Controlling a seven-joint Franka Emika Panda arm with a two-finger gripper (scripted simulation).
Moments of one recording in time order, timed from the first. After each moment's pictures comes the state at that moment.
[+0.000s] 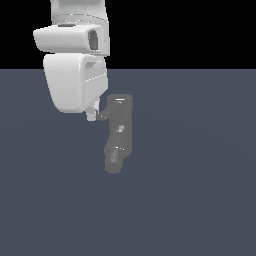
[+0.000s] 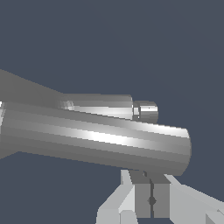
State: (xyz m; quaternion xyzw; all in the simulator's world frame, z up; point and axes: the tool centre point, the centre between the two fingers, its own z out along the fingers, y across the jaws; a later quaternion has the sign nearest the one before) arm -0.136 0.076 0.201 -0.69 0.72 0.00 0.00
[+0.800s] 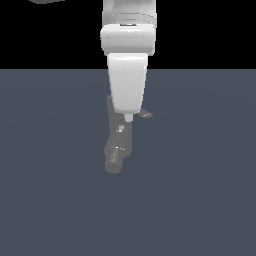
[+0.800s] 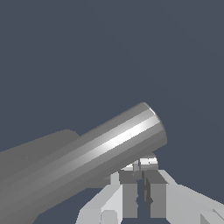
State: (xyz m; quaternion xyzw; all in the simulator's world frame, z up) arm -0.139 -0.002 0.201 -0.70 0.72 0.00 0.00
